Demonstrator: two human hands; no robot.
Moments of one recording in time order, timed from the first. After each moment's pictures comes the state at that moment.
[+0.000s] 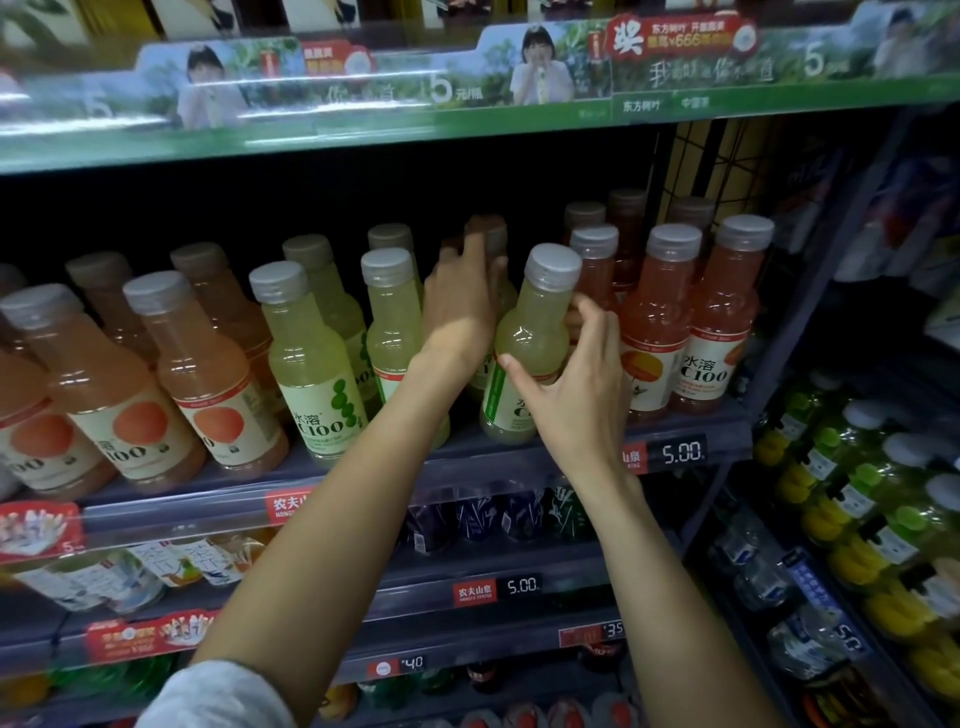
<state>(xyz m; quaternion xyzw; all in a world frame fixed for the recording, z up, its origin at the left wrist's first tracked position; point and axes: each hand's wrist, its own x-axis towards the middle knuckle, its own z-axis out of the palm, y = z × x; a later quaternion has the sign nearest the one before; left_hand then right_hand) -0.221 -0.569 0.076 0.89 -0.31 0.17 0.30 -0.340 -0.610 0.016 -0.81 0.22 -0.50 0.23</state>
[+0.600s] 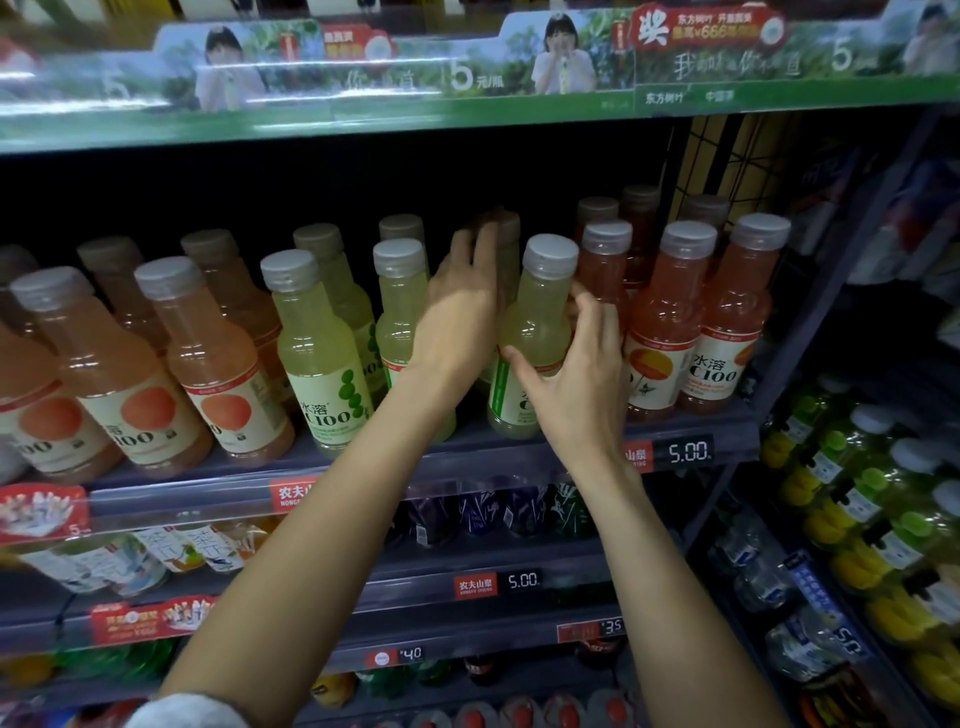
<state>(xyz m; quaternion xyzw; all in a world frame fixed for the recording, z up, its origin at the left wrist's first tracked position) -0.229 -0.544 0.059 0.81 -0.40 0.31 0.29 -0.334 -0.608 0.016 -0.82 0.20 -0.49 0.23</state>
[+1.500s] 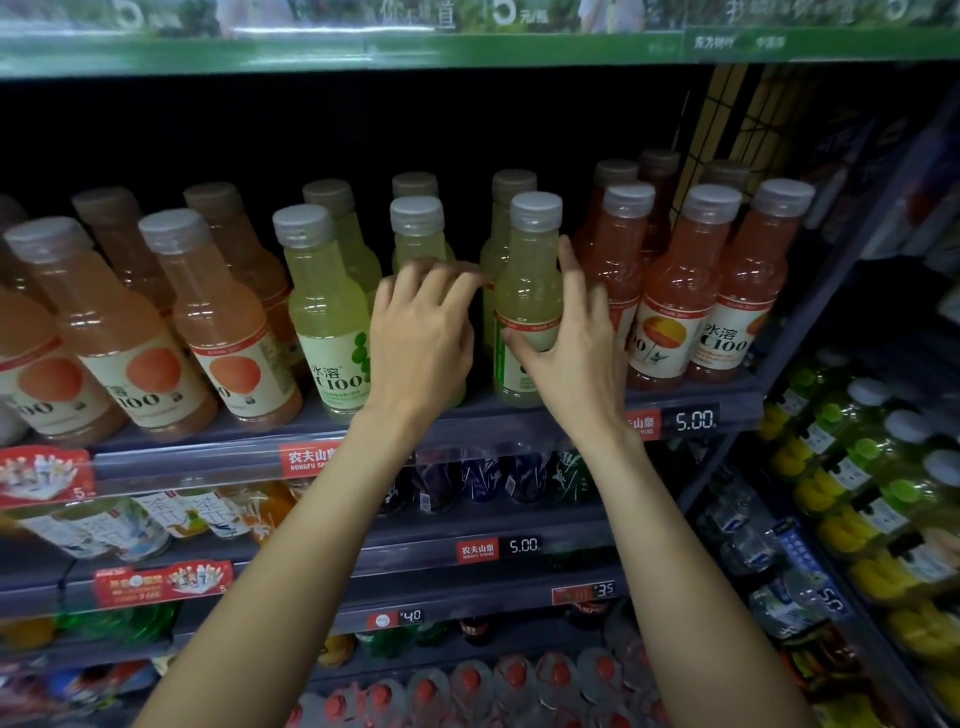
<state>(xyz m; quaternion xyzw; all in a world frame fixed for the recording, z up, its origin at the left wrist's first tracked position) -0.240 -0.480 0.025 0.78 -0.42 0.42 0.21 -0.328 -0.600 0.008 -0.87 0.21 -0.42 0.17</state>
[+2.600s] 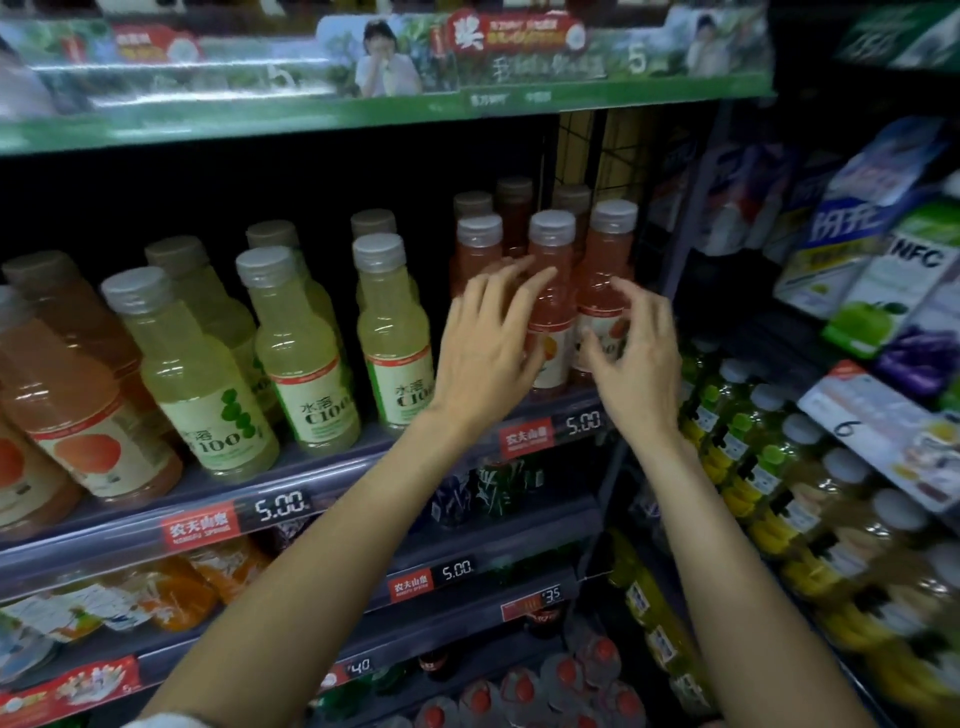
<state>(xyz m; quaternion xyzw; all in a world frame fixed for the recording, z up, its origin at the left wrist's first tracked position) -0.307 -0.604 0.026 0.70 -0.56 0.33 0.30 -0.423 -0.714 0.003 -0.81 0.28 -0.49 0.16</state>
